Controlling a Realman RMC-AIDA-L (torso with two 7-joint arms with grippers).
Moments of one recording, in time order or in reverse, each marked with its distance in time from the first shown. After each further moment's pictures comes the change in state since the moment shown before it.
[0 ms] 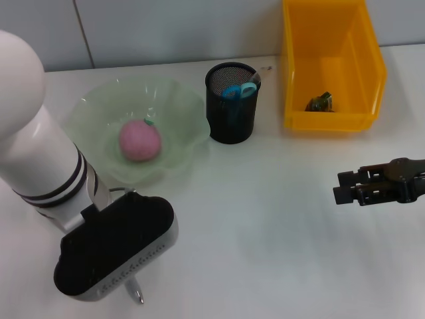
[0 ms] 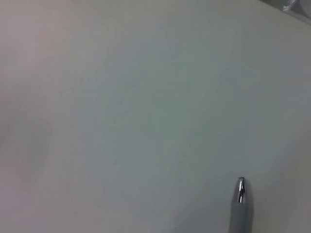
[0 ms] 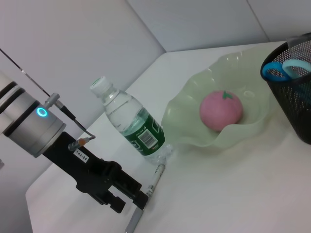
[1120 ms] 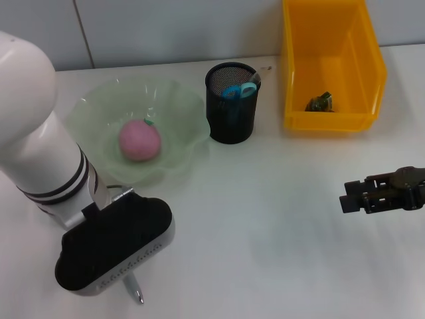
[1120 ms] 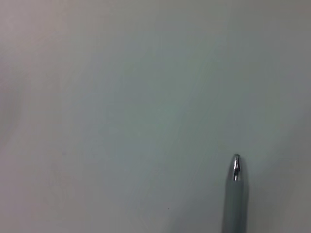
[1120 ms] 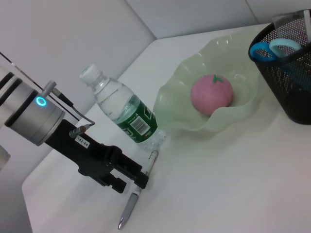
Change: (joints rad) left arm -0.024 0.000 0.009 -0.062 0.040 -0.036 0.022; right arm -0.005 -0.008 0.000 0.001 -0.035 -0.002 0.028
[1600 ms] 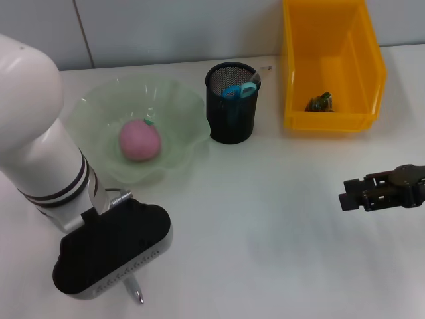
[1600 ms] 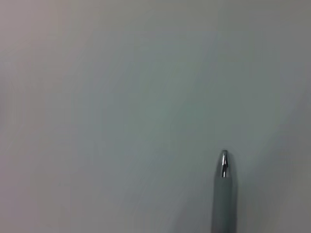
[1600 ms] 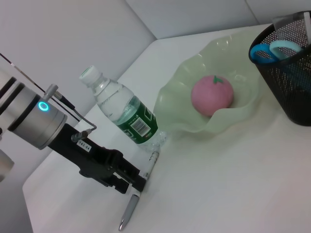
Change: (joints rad) left arm -0.004 0.000 0.018 -0.013 0.014 0.000 0.013; right arm 0.008 -0.002 0.000 -0.001 0.000 -0.001 0.010
